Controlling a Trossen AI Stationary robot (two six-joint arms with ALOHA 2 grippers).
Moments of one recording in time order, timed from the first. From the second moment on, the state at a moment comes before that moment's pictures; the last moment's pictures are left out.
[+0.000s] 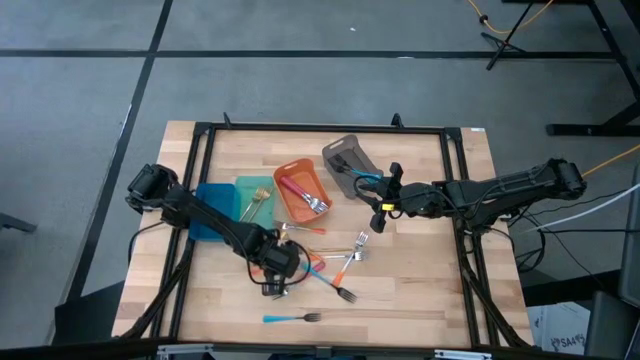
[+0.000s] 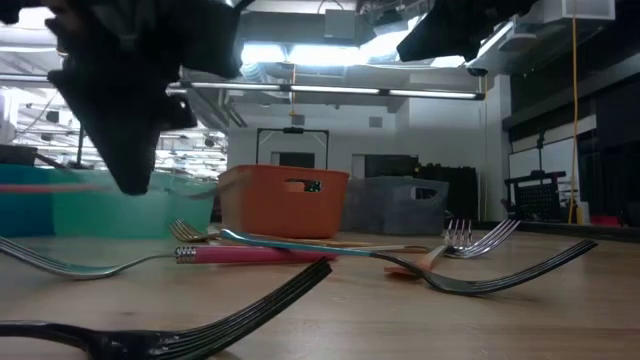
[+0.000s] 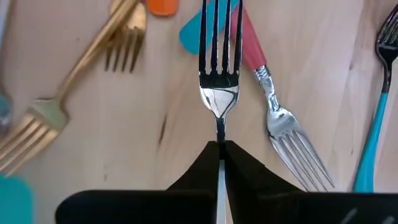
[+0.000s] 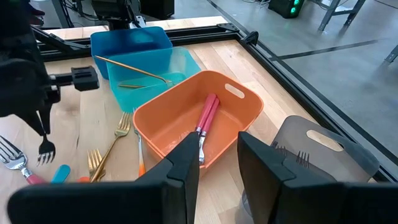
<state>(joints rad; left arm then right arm) -0.41 1.74 1.12 -0.68 -0.01 -0.59 0.17 1.16 0.84 -0.14 0.48 0.18</state>
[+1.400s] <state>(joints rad) -0.41 1.13 1.10 -1.48 -0.41 -1.11 0.17 1.16 0.84 -0.14 0.48 0.18</state>
